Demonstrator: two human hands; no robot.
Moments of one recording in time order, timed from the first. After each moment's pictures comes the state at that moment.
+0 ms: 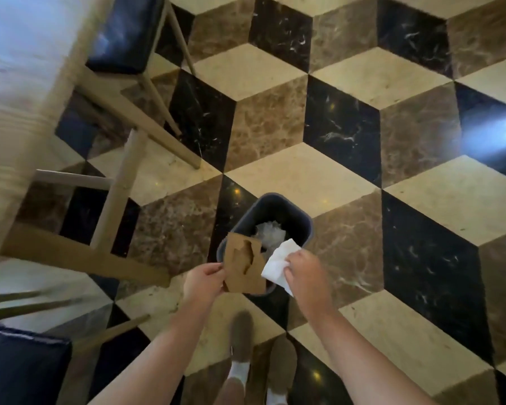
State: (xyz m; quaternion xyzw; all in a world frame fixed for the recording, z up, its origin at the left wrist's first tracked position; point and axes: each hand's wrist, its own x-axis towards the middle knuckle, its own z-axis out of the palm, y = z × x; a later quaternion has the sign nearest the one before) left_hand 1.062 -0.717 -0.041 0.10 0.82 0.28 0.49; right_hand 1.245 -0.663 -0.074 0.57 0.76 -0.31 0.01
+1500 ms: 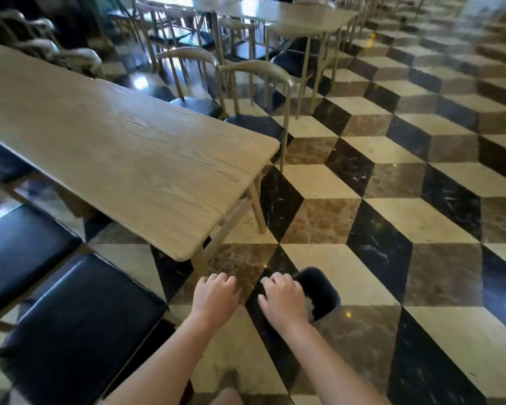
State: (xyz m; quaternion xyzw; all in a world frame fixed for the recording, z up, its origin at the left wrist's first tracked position) left_hand 1.016 -0.874 0.216 0.53 0.85 0.02 0.06; right_hand 1.144 -0.783 0.221 0.34 0.93 -0.14 -0.03
